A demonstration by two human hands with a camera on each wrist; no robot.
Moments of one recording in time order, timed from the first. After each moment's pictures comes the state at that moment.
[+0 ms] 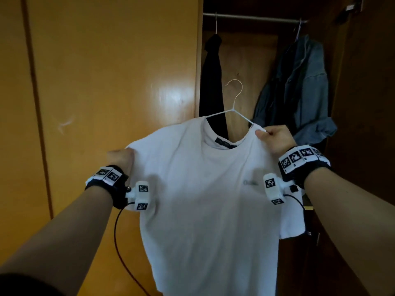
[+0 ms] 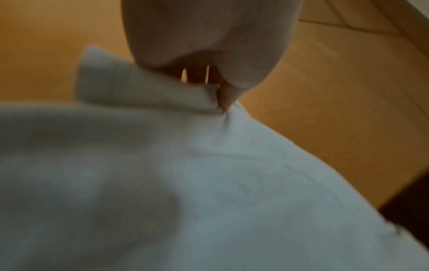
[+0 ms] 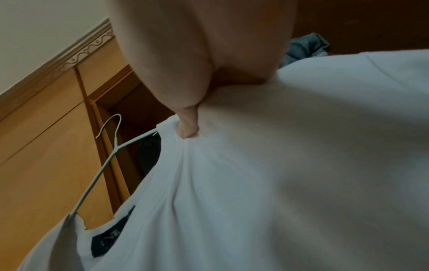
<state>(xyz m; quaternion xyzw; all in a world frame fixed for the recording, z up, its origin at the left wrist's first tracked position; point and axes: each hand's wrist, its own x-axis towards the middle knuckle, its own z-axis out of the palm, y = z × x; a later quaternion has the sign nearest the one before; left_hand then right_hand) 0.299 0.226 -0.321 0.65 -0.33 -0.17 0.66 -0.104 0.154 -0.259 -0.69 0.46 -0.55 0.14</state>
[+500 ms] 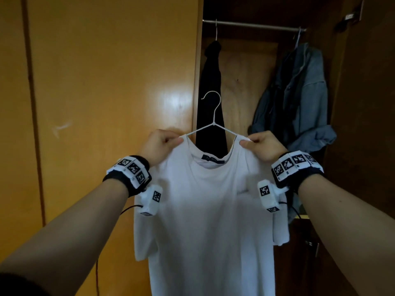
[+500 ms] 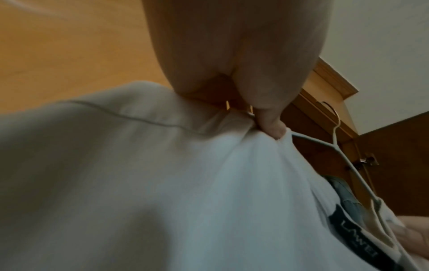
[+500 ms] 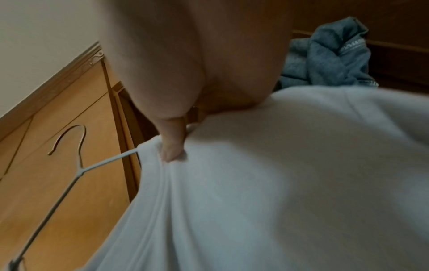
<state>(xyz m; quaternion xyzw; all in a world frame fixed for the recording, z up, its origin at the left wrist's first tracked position) 0.215 0.220 -0.272 0.49 -0.71 -0.01 0.51 -0.089 0.149 -0.255 -0.76 0.41 -0.47 0.17</state>
